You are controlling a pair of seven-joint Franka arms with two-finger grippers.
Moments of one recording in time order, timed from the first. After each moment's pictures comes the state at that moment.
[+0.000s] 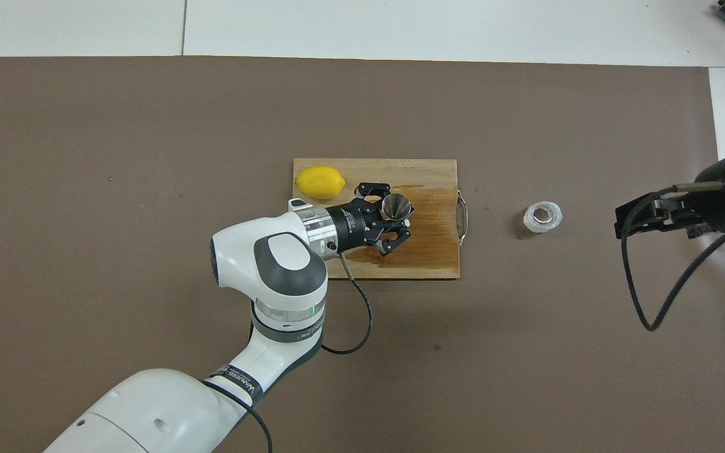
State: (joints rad) left arm -0.57 0.43 -0.13 -1.86 -1.84 2.61 -1.01; right arm -0.06 0.01 0.12 -1.57 0.00 1.45 0.08
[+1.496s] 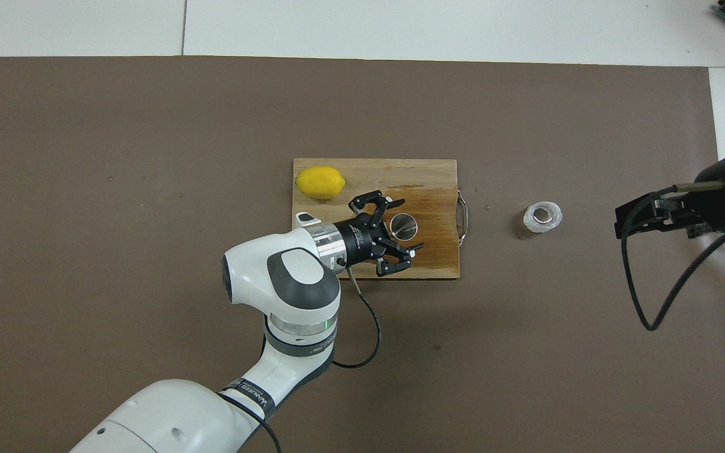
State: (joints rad) left arm -0.61 0.42 -0.12 -1.89 -1.87 2.69 -0.94; right arm -0.06 0.01 0.12 -1.57 0.00 1.45 0.08
